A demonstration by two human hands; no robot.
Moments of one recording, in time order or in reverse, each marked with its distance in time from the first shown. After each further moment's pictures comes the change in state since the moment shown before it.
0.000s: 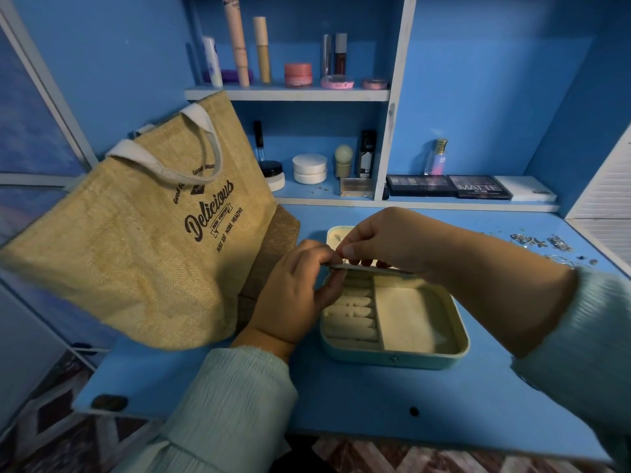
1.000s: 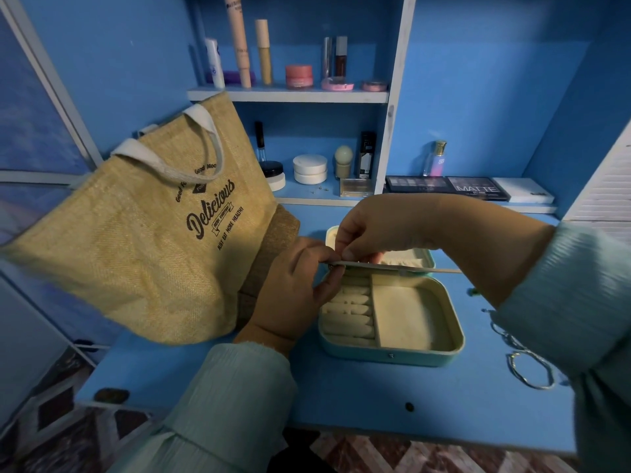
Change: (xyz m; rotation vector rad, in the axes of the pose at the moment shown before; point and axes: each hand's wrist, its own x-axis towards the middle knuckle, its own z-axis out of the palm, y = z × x) left_hand 0.000 -0.003 0.004 0.094 0.072 0.035; right_hand 0.021 -0.010 -0.018 -0.295 -0.281 -0.168
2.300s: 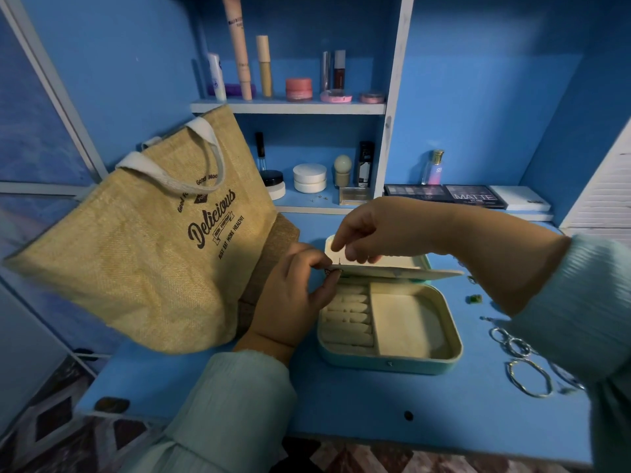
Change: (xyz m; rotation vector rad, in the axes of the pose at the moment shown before) left_hand 0.001 0.000 -0.001 -0.103 0.024 -0.091; right_hand -0.012 0.005 -0.005 -0.004 0.109 -0.069
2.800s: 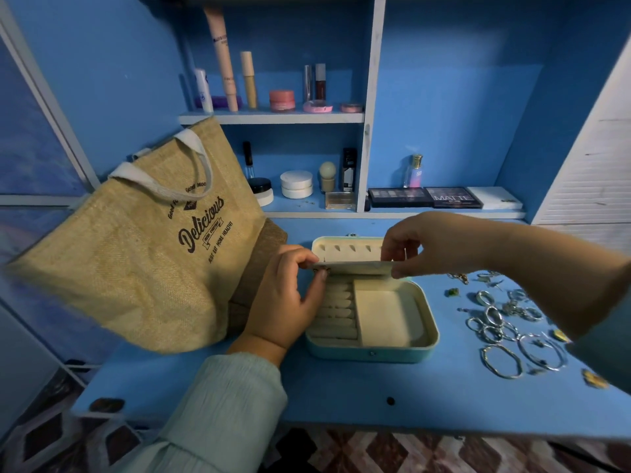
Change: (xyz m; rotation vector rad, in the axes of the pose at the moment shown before) left_hand -0.002 0.013 -0.001 -0.044 0.009 -0.035; right_hand -0.060 0.034 -0.007 -0.272 0.102 0.057
